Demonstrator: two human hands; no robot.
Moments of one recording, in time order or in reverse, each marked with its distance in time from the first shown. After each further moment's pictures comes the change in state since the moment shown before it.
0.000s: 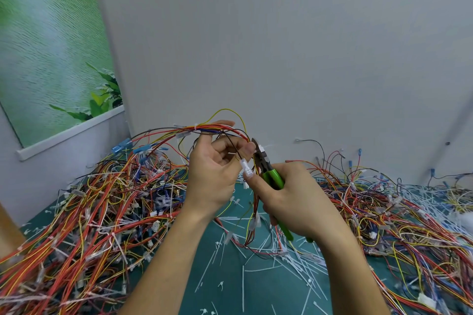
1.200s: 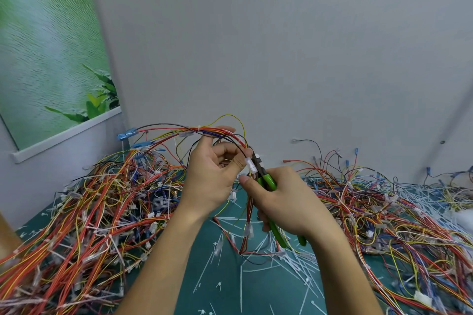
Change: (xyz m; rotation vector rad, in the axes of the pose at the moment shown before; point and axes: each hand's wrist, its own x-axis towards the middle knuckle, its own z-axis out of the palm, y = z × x) left_hand 0.002 -0.009 -0.008 0.151 -0.055 -0.095; right_hand 0.004 0.008 0.005 0.030 -0.080 0.055
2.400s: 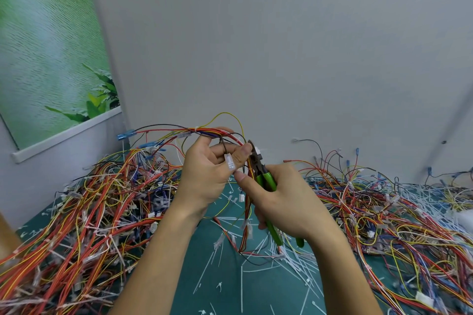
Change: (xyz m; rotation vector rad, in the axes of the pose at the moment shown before) left_hand -0.002 0.018 -0.001 -0.153 0.007 -0.081; right_hand -0.003 -0.004 0.002 0.038 0.026 -0.103
